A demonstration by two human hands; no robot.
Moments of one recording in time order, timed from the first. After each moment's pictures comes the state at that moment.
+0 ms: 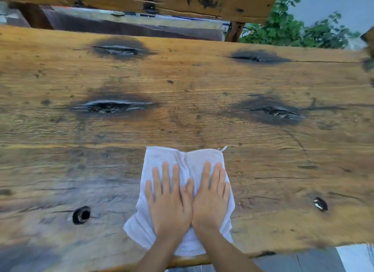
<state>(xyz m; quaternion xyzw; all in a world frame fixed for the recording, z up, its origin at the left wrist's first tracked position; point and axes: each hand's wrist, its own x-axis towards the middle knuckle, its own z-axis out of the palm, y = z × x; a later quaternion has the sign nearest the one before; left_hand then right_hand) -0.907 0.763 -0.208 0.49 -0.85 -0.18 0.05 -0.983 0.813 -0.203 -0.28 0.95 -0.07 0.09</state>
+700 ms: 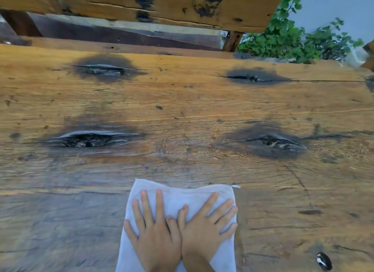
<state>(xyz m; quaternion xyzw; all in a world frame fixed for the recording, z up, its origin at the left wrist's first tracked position) -0.972 0.739 -0.208 0.60 -0.77 -0.16 0.10 -1.031 0.759 -0.189 -0.12 0.98 -0.10 0.09</state>
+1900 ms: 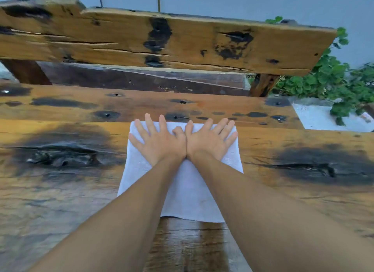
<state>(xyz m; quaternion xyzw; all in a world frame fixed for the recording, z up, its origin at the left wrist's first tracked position) -1.345 0.261 -0.213 0.66 -0.74 -0.13 0.08 -1.419 0.297 -0.211 -0.26 0.96 -0.11 0.07</state>
